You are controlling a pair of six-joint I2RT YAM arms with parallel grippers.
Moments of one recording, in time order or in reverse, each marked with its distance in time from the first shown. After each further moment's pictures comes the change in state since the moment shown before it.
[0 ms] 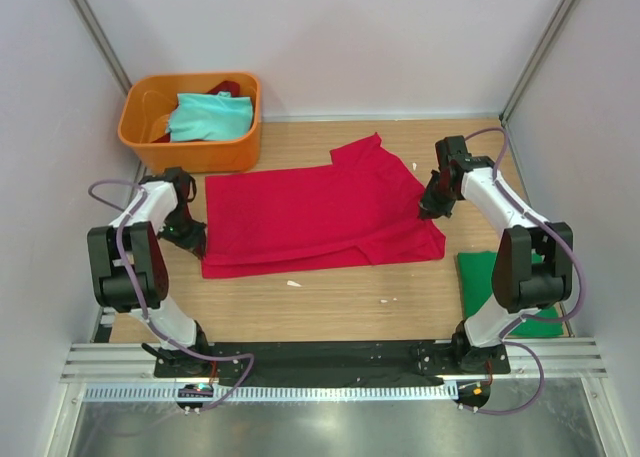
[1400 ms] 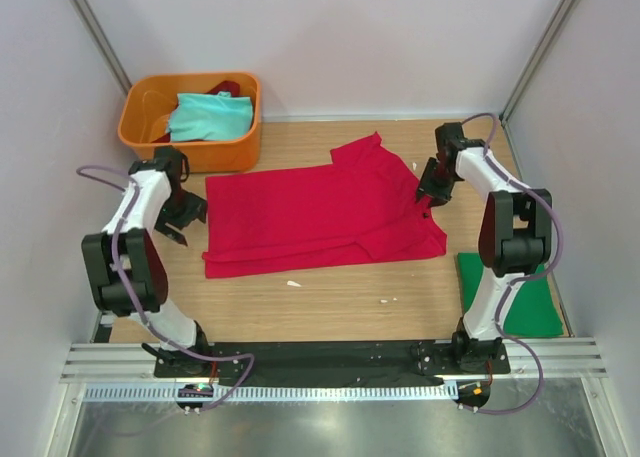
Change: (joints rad) left arm -0.001 0.006 0.158 0.010 -0.037 0.067; right arm -0.047 0.280 0.216 0.024 -0.006 -0.115
